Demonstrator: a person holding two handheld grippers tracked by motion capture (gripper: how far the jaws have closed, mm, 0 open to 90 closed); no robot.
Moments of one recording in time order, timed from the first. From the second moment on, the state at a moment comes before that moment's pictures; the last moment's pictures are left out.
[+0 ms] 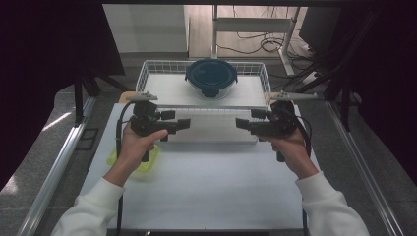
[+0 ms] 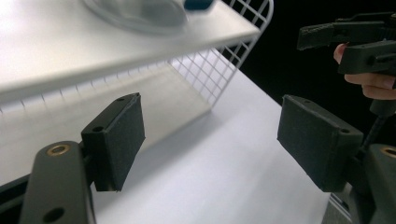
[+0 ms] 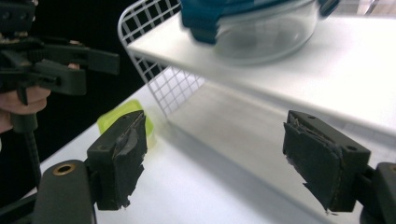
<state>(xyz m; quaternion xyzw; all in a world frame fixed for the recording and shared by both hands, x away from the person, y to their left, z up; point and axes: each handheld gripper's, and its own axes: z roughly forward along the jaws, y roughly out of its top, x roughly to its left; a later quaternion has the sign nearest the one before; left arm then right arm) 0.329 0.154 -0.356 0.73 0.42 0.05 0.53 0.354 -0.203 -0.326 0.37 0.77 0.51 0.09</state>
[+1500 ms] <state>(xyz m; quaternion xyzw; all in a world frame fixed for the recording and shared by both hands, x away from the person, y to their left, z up) 0.253 0.201 -0.434 0.76 0.45 0.08 0.45 0.273 -0.253 -0.440 0.41 0.80 0.43 0.08</state>
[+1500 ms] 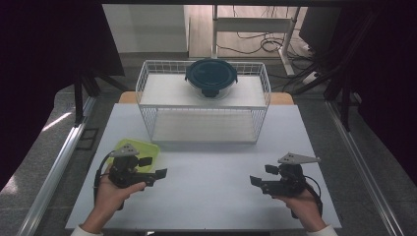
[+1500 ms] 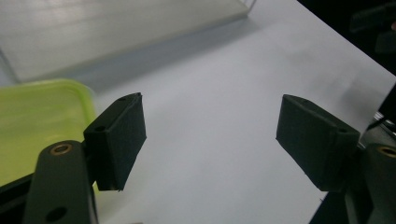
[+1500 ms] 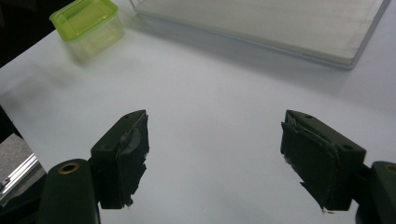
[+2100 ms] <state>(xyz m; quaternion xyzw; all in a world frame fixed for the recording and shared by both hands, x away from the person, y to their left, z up) 0.284 0.284 -0.419 0.75 0.53 0.13 0.38 0.268 -0.261 -0.439 0.42 0.80 0.43 0.09</state>
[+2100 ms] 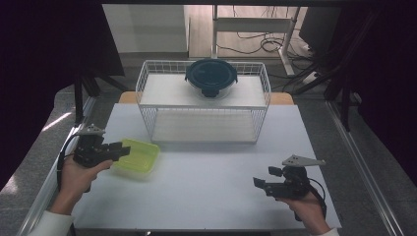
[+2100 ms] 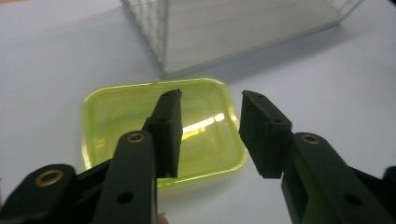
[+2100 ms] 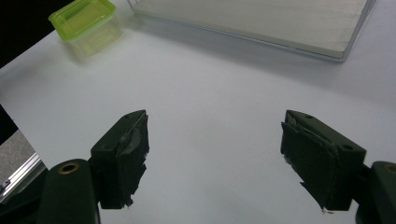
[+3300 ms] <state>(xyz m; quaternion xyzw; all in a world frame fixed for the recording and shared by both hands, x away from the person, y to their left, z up) 0.365 0.344 -0.492 0.76 0.61 0.10 0.21 0.271 -0.263 -0.443 0.42 0.80 0.41 0.08</state>
